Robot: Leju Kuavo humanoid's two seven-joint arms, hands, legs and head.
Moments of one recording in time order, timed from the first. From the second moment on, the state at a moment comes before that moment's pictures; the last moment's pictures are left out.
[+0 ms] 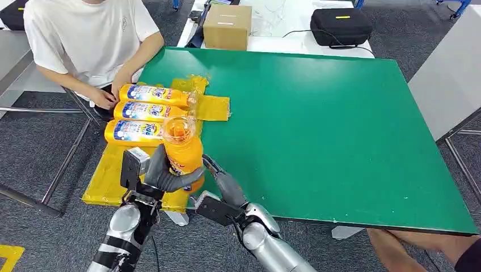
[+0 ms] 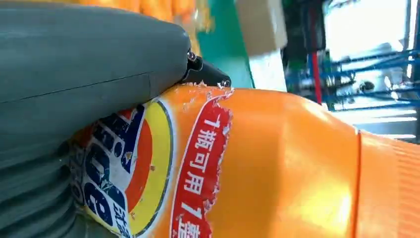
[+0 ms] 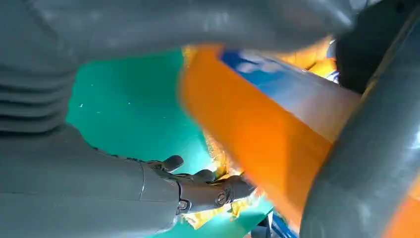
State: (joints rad) left arm -0.18 -0.12 -0.21 -1.31 -0.04 -0.09 -0.33; right arm -0.39 0.28 0.63 -0.75 0.55 -0.20 -0.51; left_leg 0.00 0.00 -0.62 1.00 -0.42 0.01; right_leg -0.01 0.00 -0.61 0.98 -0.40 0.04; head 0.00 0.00
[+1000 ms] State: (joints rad) left arm -0.48 0.17 -0.13 -0.79 -0.75 0.02 -0.26; right arm -0.39 0.29 0.57 -0.69 0.53 -0.20 -0.56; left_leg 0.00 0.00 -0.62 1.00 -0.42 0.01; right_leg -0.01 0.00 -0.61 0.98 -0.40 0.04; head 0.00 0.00
